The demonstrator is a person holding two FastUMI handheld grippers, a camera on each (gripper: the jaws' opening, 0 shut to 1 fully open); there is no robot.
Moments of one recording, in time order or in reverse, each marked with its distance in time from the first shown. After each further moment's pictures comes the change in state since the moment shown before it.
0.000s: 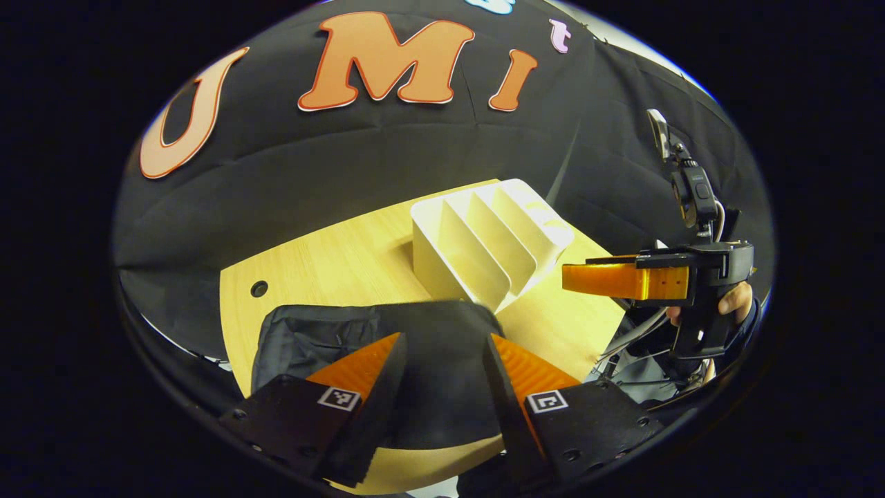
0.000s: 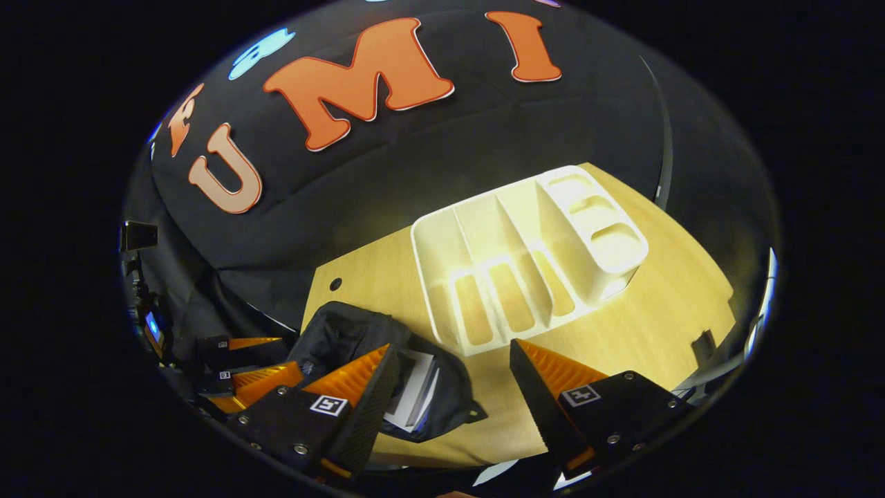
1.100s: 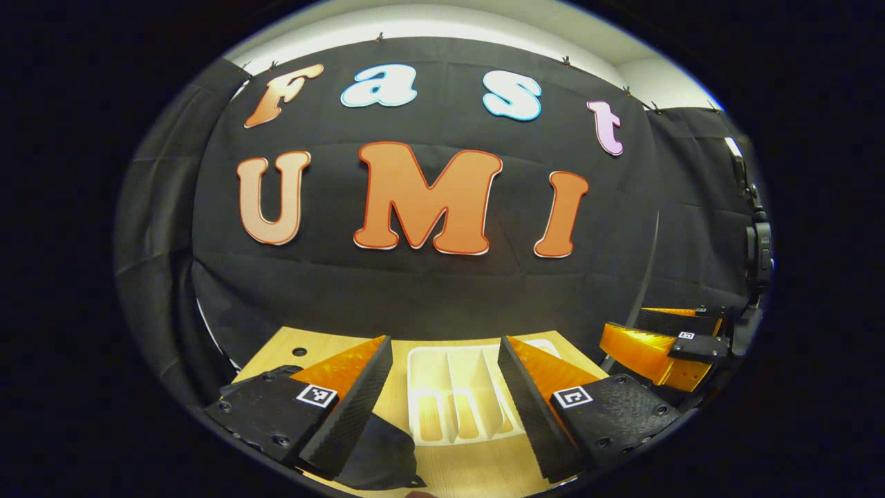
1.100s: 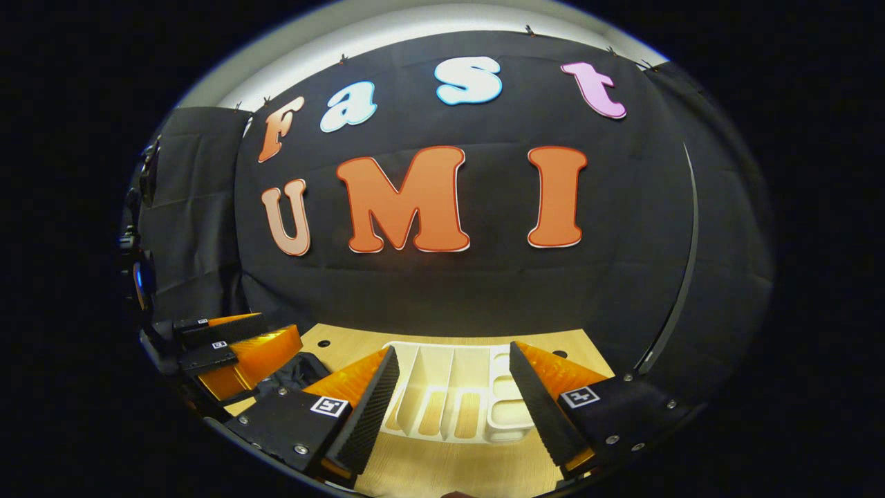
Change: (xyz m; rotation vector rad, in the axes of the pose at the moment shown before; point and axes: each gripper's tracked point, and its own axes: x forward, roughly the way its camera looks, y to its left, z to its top) left arm -0.044 -0.133 0.161 -0.194 -0.646 0.496; right arm -0.111 -0.094 0.150 -0.385 -0.562 0.133
